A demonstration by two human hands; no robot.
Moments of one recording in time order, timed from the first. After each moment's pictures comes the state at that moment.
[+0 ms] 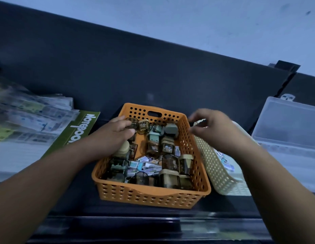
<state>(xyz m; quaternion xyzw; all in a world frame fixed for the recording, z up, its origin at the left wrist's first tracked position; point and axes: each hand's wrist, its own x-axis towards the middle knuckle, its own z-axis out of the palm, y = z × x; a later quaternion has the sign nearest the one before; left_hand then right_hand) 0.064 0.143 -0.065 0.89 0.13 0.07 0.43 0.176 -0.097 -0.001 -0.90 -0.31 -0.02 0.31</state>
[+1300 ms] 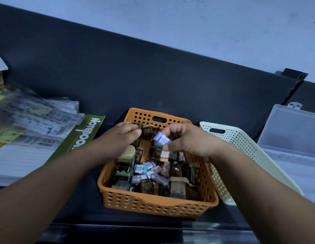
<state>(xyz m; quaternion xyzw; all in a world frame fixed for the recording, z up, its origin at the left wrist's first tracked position) 0.064 0.142 -0.059 0.87 0.14 0.07 0.46 0.173 -0.043 -0.016 -0.79 -0.38 0.28 0.38</state>
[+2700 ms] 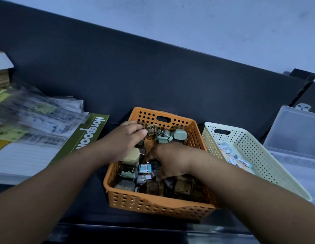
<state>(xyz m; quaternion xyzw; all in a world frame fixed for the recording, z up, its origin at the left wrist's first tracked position) 0.071 0.147 -0.067 0.89 0.12 0.07 0.43 0.148 0.003 -0.044 -0.84 -0.50 0.17 -0.15</state>
